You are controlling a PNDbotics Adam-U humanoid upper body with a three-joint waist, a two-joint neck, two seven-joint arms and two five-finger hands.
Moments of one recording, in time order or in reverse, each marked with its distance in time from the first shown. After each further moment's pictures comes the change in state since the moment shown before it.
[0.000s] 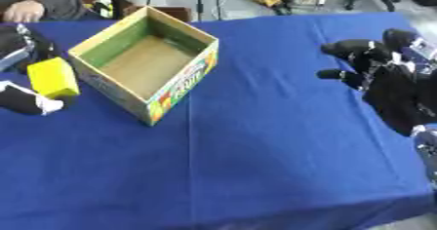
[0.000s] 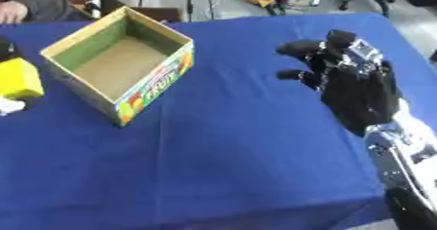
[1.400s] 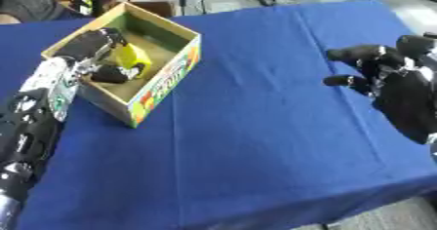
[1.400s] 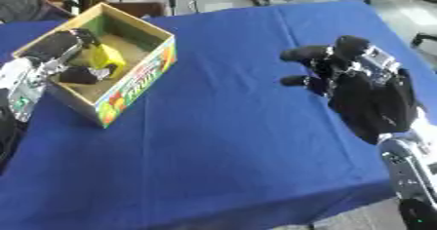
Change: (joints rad) left arm -0.257 -0.207 0.010 0.740 -0.242 -0.116 0.404; right arm -0.052 0.000 0.048 0.000 -0.005 0.008 0.055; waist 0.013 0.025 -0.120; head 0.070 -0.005
